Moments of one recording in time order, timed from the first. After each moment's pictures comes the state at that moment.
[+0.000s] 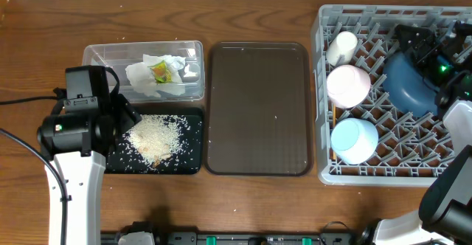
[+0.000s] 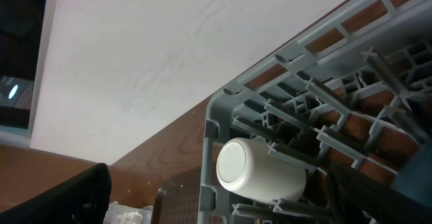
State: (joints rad) left arm 0.12 1.18 1.21 -1.20 -0.24 -0.54; right arm -0.46 1.72 1.09 0.20 -0.86 0.63
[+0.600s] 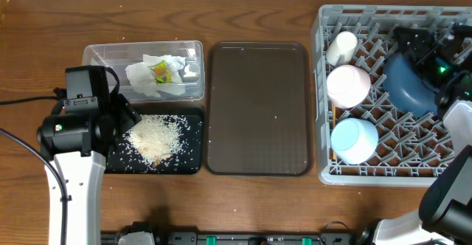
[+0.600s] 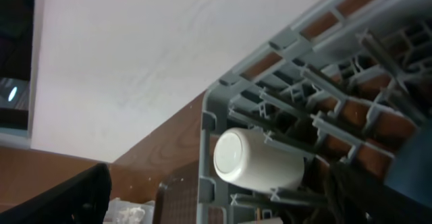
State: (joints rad) left arm 0.12 1.18 1.21 -1.20 -0.24 -0.54; right arm -0.46 1.72 1.09 0.15 -0.86 0.63
